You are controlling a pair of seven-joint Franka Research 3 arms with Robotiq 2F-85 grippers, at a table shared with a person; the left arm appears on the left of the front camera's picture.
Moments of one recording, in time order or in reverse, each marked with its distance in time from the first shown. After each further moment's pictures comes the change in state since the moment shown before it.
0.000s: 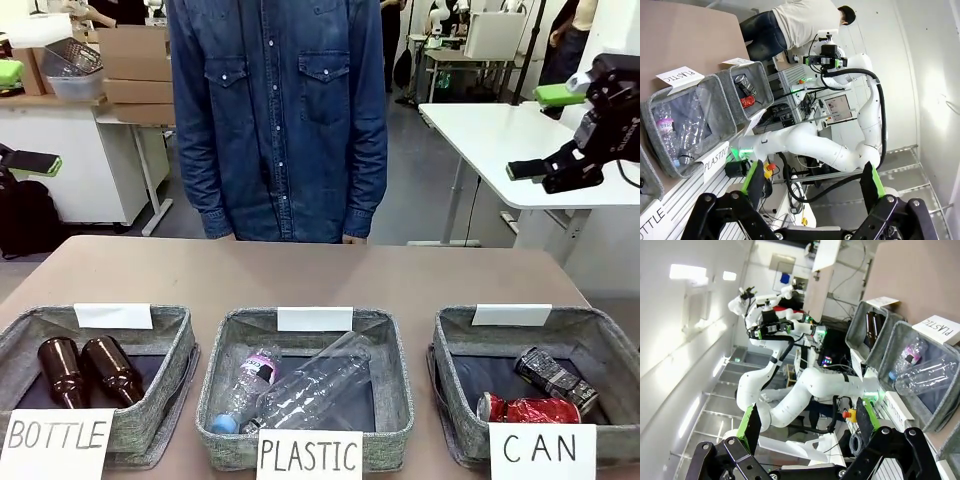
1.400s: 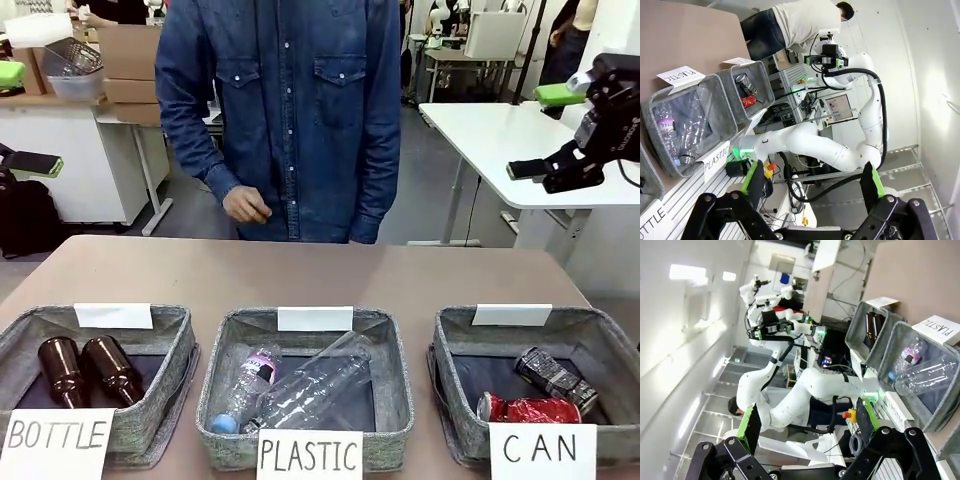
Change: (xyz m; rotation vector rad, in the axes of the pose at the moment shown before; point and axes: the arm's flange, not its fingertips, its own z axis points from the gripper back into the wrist) left arm 0.000 0.001 -0.001 0.004 0.003 0.000; right arm 0.000 0.000 0.000 -0.001 -0.001 0.000
